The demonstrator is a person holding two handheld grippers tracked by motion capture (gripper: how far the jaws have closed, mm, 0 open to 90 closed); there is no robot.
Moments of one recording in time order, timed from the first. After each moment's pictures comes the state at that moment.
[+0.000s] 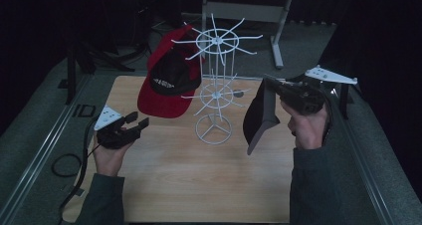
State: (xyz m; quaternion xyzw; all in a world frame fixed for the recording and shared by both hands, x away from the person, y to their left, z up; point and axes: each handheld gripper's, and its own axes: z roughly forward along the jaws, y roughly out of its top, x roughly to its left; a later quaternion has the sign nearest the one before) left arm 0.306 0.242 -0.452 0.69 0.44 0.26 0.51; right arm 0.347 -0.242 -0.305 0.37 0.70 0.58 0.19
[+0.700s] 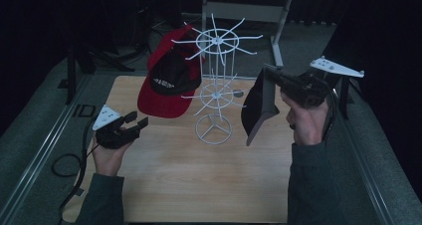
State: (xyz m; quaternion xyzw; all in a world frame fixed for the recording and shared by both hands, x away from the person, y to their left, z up) left arm 0.305 0.244 -0.450 0.69 0.45 0.26 0.51; right arm 0.345 -0.235 -0.282 0.36 0.67 0.62 0.18
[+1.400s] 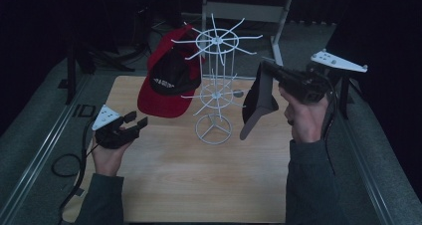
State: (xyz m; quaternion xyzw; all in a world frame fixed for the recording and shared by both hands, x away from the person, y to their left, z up) left arm 0.305 0.245 -0.450 0.69 0.45 0.26 0.51; right arm 0.339 -0.225 -0.263 0.34 0.67 0.63 0.19
